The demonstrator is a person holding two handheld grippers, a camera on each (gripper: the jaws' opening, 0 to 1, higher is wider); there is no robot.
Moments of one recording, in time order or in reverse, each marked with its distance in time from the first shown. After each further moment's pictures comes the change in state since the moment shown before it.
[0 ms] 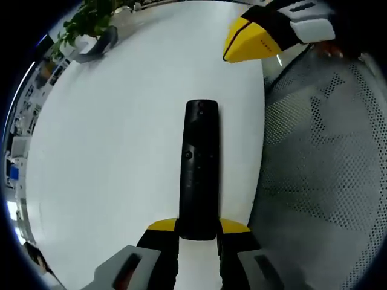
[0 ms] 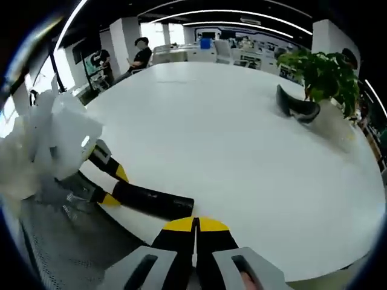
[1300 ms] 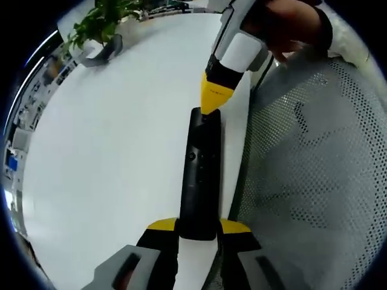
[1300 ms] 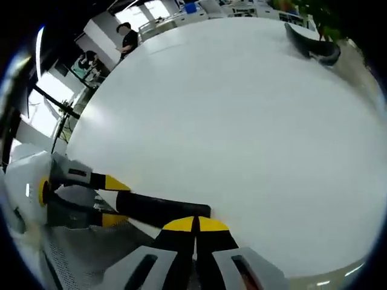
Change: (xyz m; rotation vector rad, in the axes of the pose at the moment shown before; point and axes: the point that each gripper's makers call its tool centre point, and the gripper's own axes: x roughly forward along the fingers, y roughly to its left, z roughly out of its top) left arm -0.002 -0.023 -0.001 -0.049 -0.148 0.002; right arm 0.038 0.015 -0.028 0.182 0.238 0.153
